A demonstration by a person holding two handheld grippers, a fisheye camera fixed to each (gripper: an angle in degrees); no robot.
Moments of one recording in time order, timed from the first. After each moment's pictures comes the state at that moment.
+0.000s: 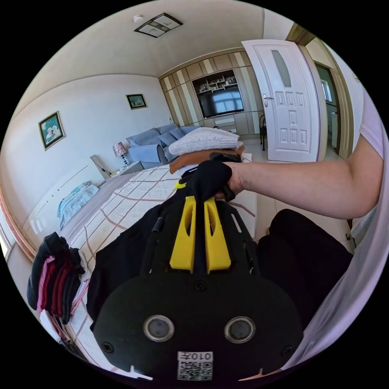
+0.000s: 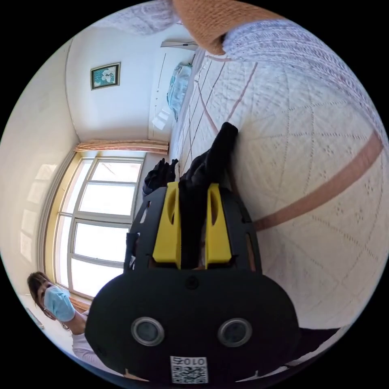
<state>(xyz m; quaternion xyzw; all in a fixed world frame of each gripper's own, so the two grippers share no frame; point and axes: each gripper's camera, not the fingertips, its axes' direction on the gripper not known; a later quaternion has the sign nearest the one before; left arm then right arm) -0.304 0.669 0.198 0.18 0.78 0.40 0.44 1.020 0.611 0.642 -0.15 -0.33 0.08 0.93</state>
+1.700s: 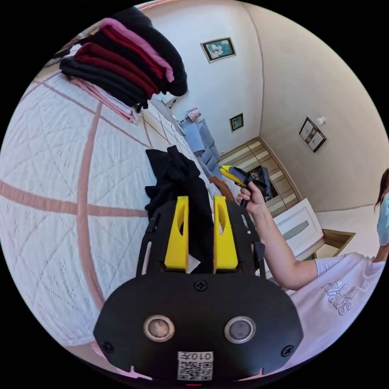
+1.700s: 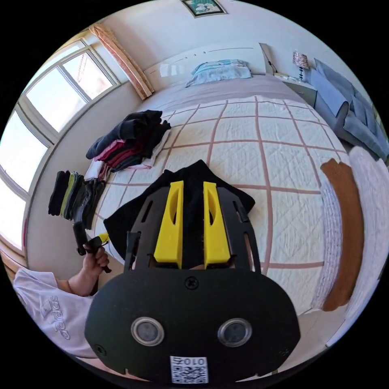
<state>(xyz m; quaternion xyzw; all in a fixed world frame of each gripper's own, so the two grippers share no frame) -0.258 0.489 0.634 -0.33 0.84 0.02 0.42 0.578 0.576 0.460 -0.12 -0.02 -0.28 0.95</state>
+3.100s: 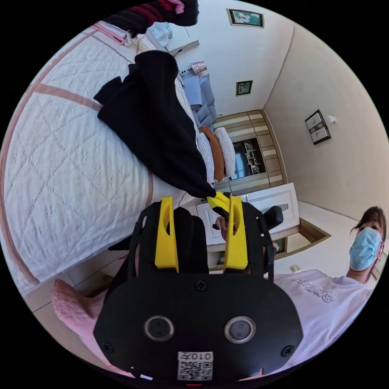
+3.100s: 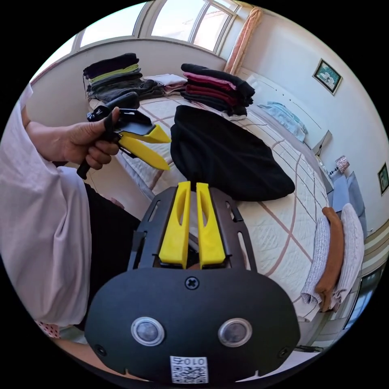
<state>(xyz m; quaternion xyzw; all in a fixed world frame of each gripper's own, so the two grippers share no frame) -0.292 0.486 0.561 -0.47 0.83 0.09 0.30 0.453 0.943 0.346 -0.07 0.04 -0.59 0.80</state>
